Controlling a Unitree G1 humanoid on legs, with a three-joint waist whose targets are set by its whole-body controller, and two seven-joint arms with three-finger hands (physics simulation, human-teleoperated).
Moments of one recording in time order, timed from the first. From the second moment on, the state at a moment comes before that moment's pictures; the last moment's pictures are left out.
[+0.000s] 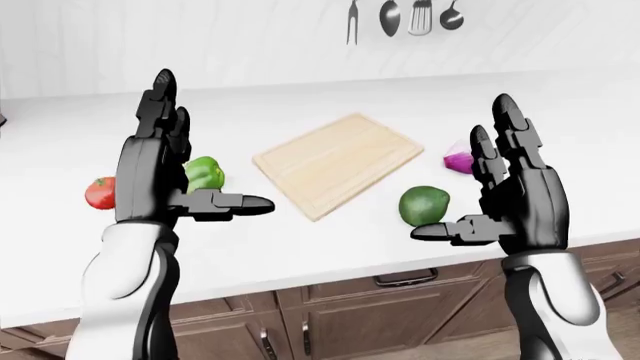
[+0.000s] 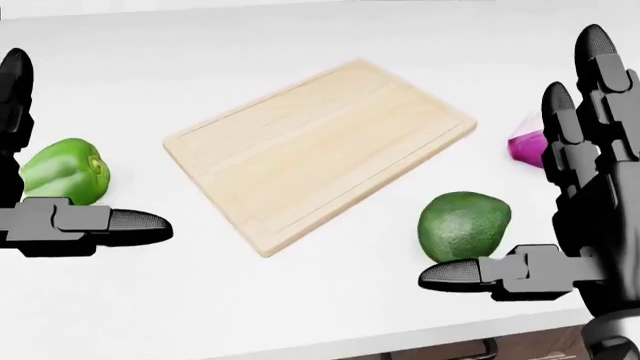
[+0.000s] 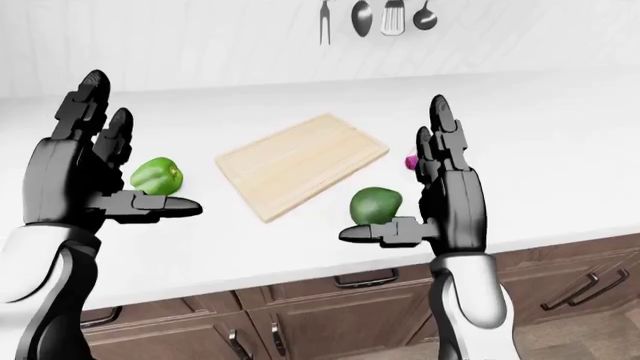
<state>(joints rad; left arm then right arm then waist) -0.37 0.20 0.19 -0.81 0.01 0.92 -0.07 -0.13 -0.11 -0.20 -0.82 0.07 0.64 0.07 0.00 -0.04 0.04</state>
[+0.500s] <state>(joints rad) -0.38 0.21 0.21 -0.80 0.01 0.92 -0.06 -0.15 -0.11 -0.19 -0.83 0.08 0.64 0.07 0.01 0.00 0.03</state>
